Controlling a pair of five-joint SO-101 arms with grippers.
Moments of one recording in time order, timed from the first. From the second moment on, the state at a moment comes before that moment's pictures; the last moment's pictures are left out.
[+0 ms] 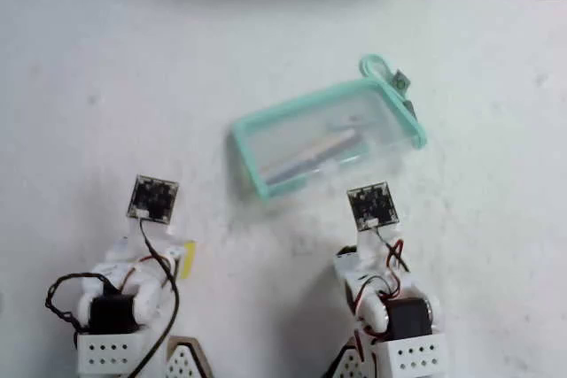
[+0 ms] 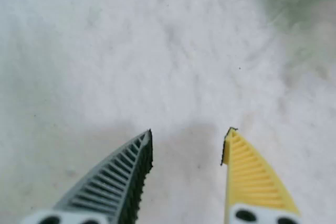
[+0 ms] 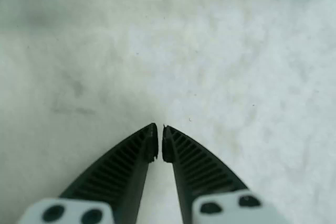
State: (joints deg) left arm -8.0 -103.9 97.1 73.4 -10.0; right arm -12.7 -102.5 96.6 72.4 8.5
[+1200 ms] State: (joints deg) left arm -8.0 -103.9 97.1 73.4 -10.0; right arm -12.7 -102.5 96.6 72.4 8.5
